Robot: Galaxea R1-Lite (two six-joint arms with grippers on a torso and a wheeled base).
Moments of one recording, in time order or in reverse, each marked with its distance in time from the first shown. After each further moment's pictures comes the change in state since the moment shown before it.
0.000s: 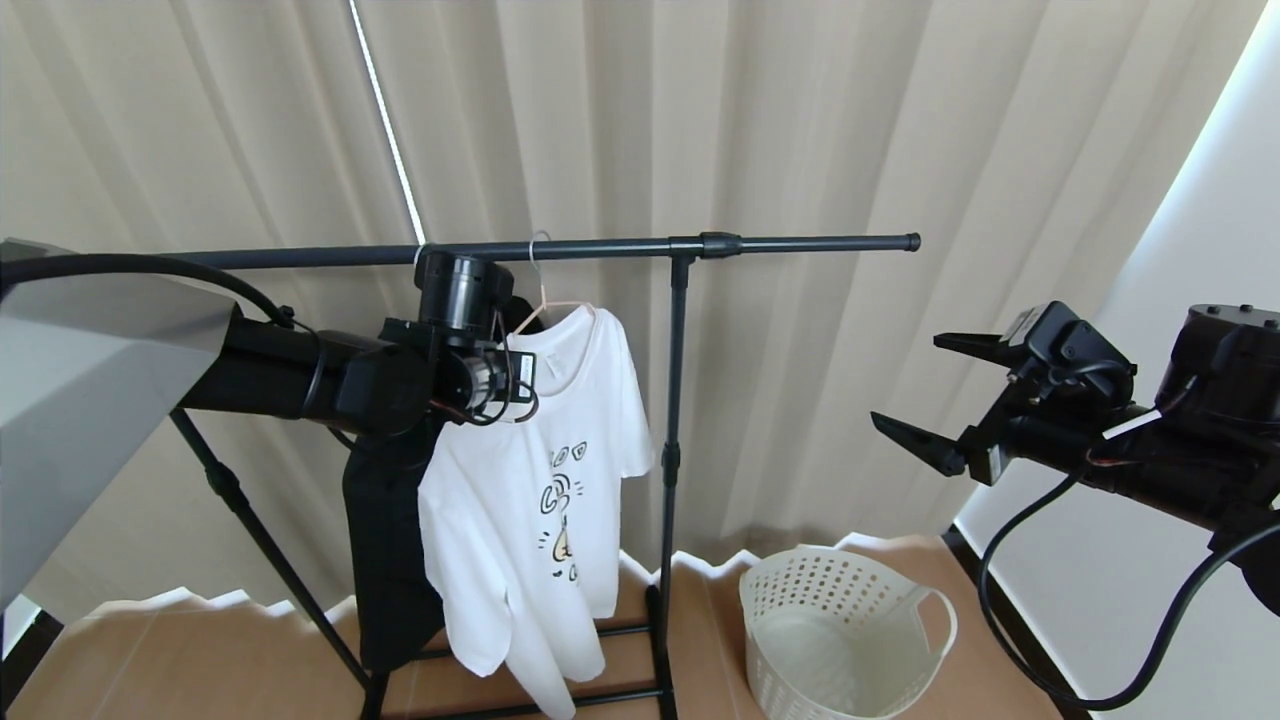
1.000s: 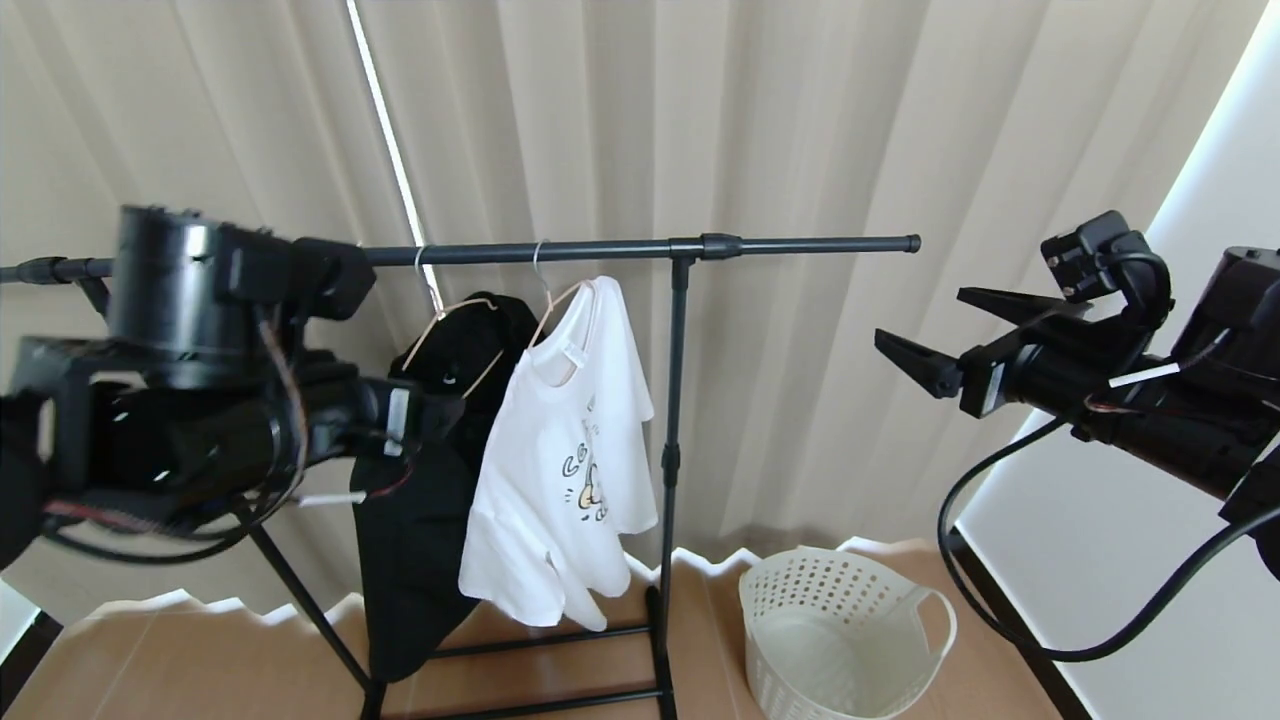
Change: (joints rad) left arm -0.065 -0.617 0.509 0.100 -0.025 0.061; right arm 0.074 -0.051 -0.090 -0.001 -0.211 0.366
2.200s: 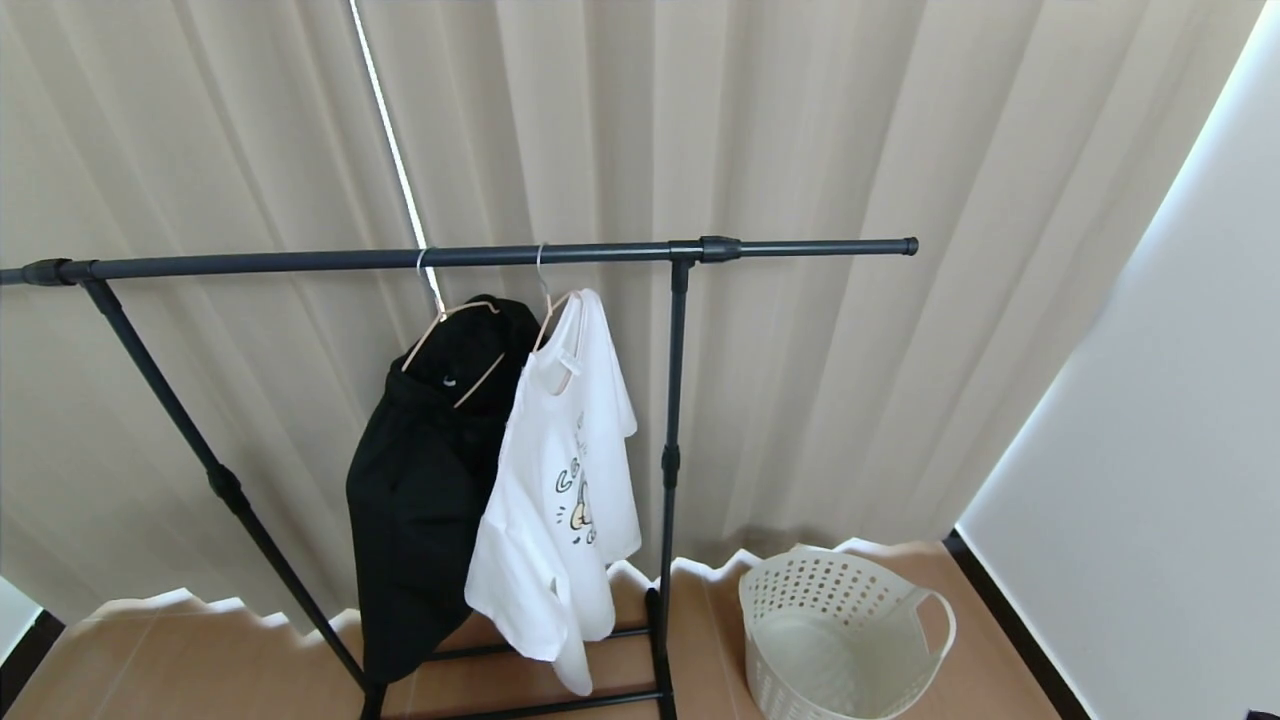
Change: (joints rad) left arm 0.158 -1.050 0.892 0.120 -0.009 0.163; right arm 0.007 -1.141 0.715 0.797 -0.264 0.077
